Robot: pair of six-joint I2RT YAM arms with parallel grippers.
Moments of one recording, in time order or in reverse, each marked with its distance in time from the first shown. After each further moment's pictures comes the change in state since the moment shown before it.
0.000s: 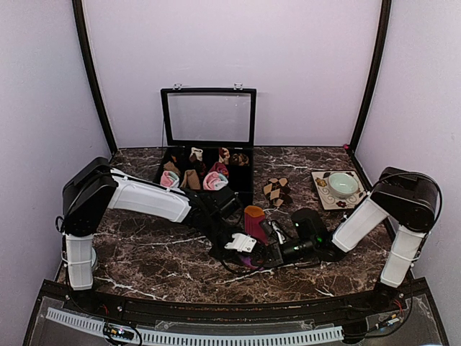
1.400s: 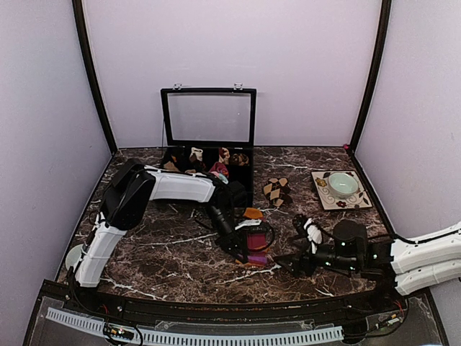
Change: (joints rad) left arm 0.121 0.365 0.489 -0.574 0.430 -0.195; right arm 0.204 -0.836 -0.270 -0.317 0.677 -0.456
